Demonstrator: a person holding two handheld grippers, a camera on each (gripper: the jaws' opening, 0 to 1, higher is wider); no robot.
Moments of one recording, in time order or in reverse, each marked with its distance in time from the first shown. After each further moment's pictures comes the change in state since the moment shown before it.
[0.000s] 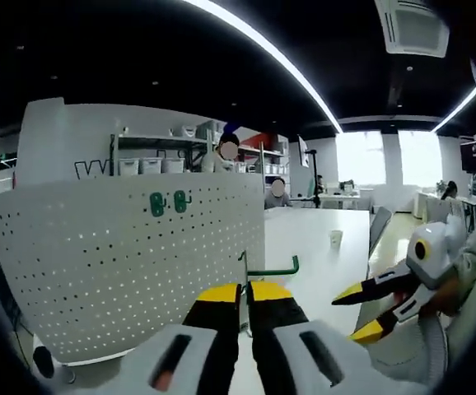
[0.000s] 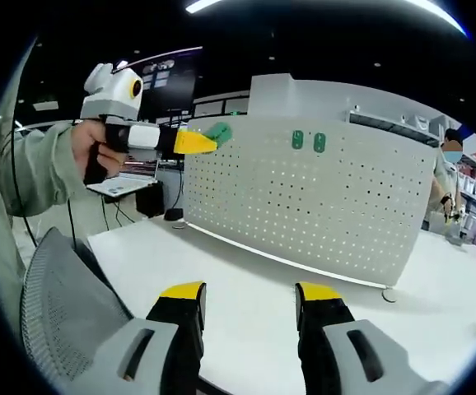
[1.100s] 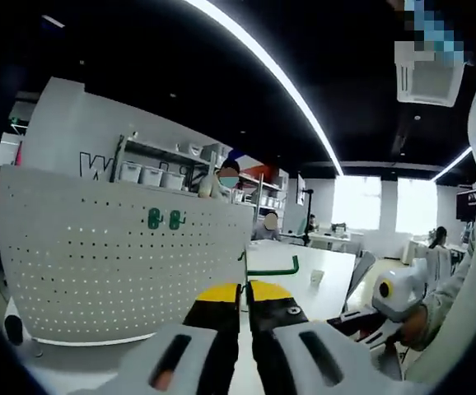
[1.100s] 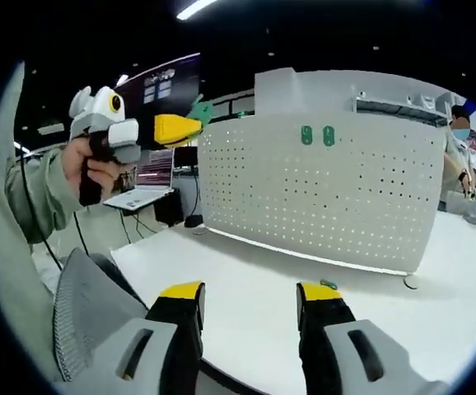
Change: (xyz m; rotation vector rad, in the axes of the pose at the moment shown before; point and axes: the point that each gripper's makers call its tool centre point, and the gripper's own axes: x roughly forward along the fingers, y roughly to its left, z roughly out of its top) left arm -0.028 -0.015 0.026 -0.164 -0.147 -0.035; right arm -0.012 0.010 0.013 0.165 -0.013 0.102
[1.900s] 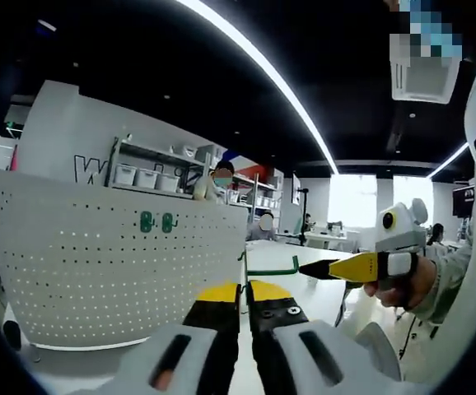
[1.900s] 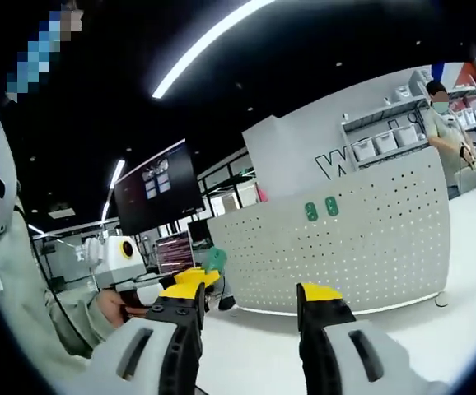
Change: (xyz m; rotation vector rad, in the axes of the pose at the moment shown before) left arm 0.008 -0.008 -0.001 0.019 0.005 -0.029; right arm -0.014 0.016 0.127 0.217 -0.287 0.118
